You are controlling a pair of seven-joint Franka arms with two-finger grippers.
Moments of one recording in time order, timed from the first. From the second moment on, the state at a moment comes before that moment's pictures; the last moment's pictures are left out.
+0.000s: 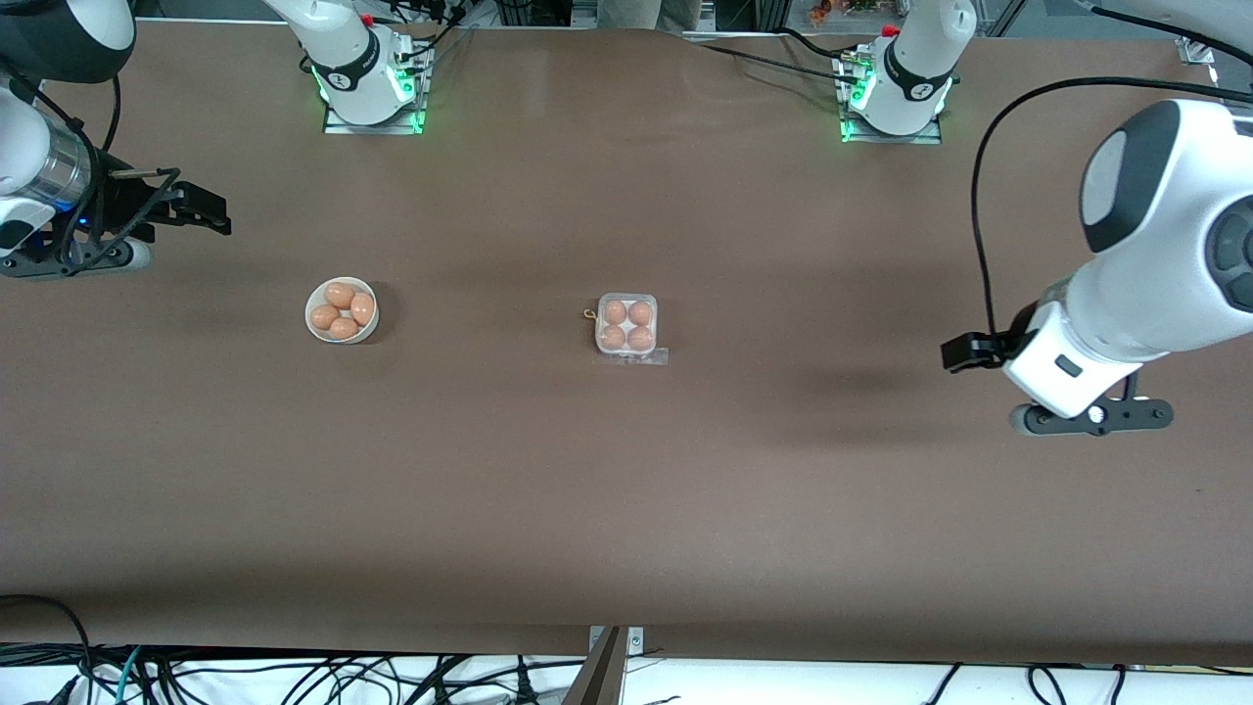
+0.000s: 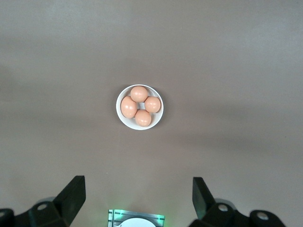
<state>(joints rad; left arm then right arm) -0.04 0.49 -0.16 -1.13 0.13 1.47 -0.25 -0.06 -0.02 0.07 -1.79 0.00 1.59 -0.11</state>
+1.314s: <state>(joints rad) 0.04 0.11 -0.04 -1.58 0.05 1.71 -0.01 -0.06 -0.02 0.07 -1.79 0.00 1.59 -0.13</state>
